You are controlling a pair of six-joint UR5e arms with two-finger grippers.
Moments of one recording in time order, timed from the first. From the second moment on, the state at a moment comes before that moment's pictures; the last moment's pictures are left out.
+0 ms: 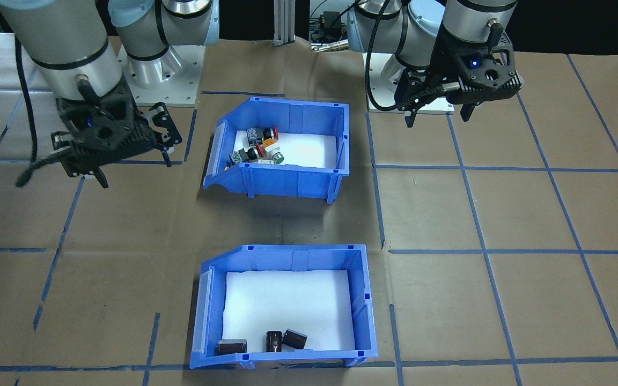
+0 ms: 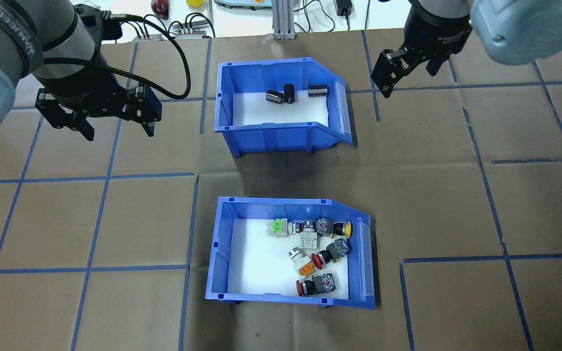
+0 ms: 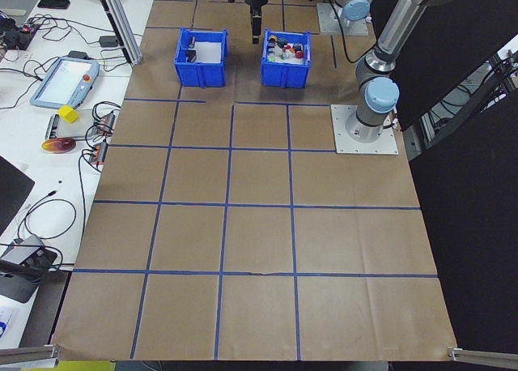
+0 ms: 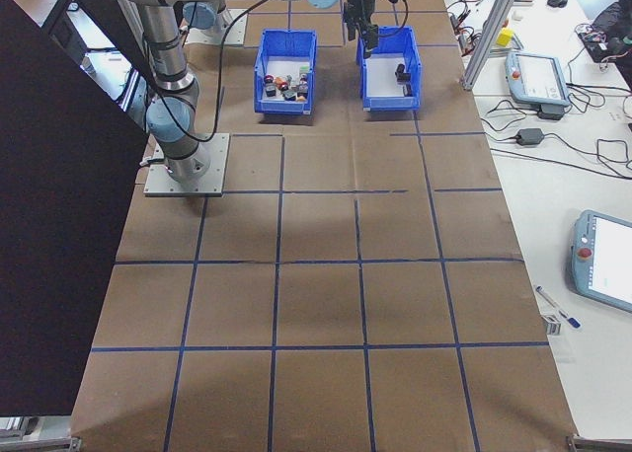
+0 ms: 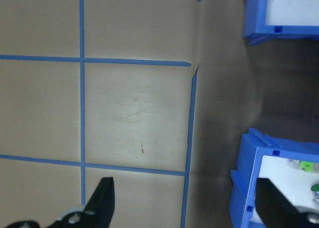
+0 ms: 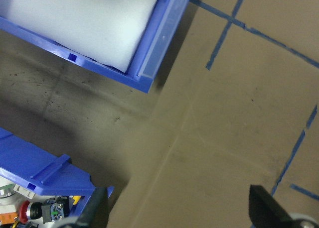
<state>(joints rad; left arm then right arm) -1.60 -1.50 -1.61 -1.58 1.66 -0.16 1.67 -1.41 1.43 -1.66 -1.59 -0.42</state>
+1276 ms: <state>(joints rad) -1.77 -1.23 -2.09 -1.48 1.53 -1.39 2.03 -0.95 1.10 -1.66 -1.60 -1.01</state>
